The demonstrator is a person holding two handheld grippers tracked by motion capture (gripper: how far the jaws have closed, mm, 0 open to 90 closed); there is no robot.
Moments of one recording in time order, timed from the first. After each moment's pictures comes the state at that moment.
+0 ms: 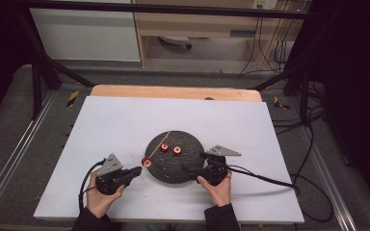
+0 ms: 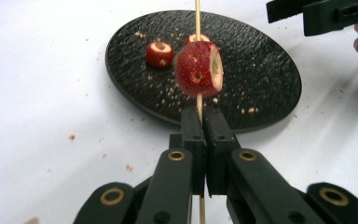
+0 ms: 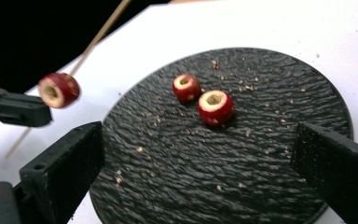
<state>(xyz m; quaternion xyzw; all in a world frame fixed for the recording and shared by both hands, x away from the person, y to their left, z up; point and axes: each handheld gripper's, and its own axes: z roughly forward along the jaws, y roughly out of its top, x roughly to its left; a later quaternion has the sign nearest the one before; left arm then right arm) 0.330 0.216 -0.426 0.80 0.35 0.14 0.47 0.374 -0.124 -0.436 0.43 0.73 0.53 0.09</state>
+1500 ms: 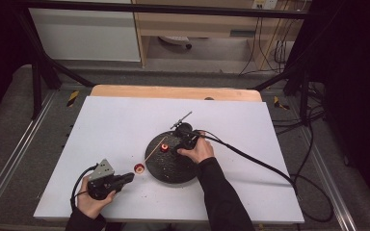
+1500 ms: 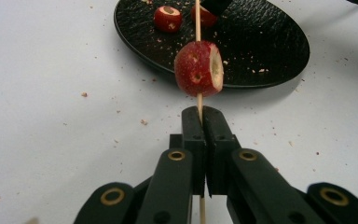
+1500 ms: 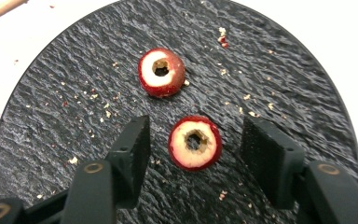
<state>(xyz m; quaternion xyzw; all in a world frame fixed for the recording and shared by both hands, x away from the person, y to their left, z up) 0.326 0.236 -0.440 0.81 0.35 0.13 0.46 0.475 -0.044 -0.405 0.36 0.90 0.24 0.05</state>
